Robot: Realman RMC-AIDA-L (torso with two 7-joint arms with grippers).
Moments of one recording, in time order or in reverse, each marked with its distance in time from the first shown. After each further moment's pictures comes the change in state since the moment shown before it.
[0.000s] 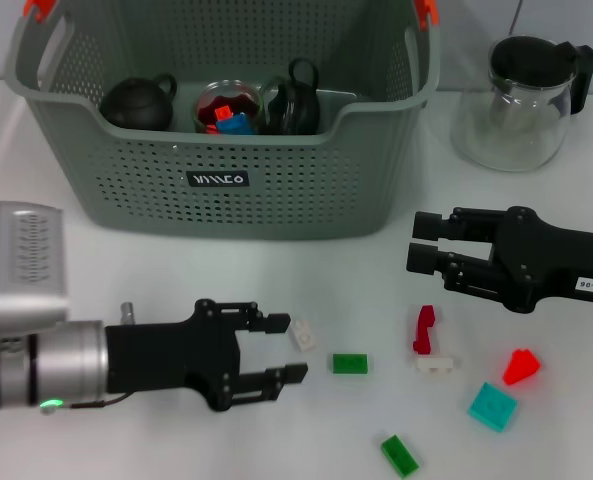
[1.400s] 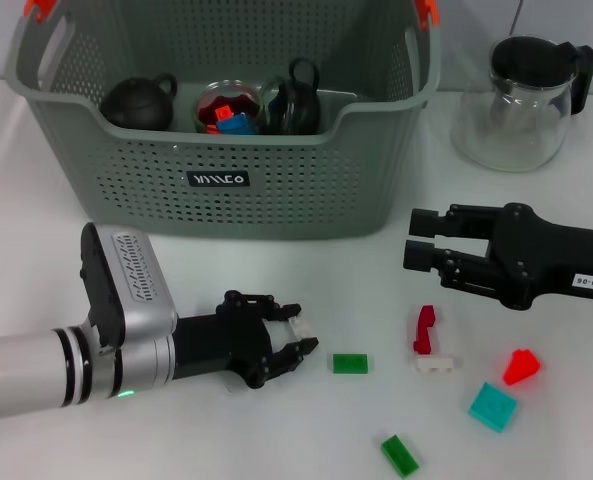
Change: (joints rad) left arm -0.137 -0.008 0.005 -0.338 -0.095 -0.464 0.311; right arm 0.009 0.002 0.000 0.000 0.000 0.000 0.000
